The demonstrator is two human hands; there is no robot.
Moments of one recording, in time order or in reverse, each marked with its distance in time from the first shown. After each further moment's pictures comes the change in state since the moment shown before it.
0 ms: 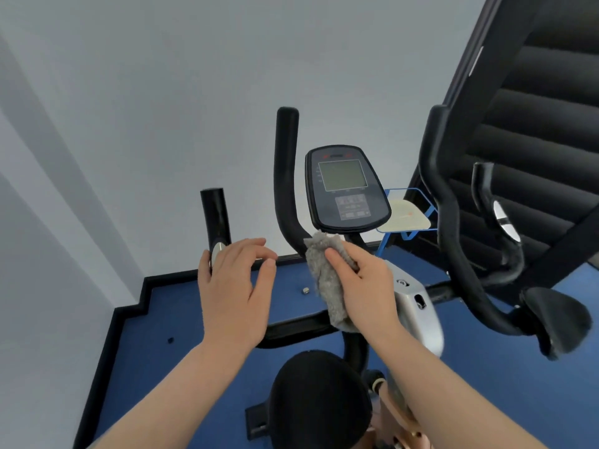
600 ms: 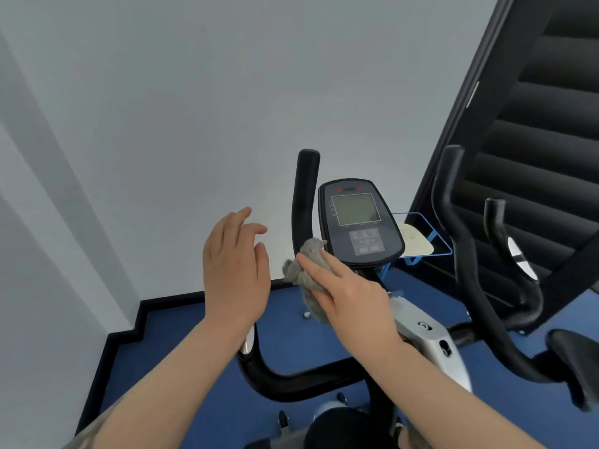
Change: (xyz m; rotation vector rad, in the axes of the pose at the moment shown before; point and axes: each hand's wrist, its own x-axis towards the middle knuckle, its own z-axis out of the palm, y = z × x) left_hand 0.081 -0.016 -0.008 0.120 0.089 0.118; right_hand 0.026 -0.029 0.028 -0.836 -0.060 -0.497
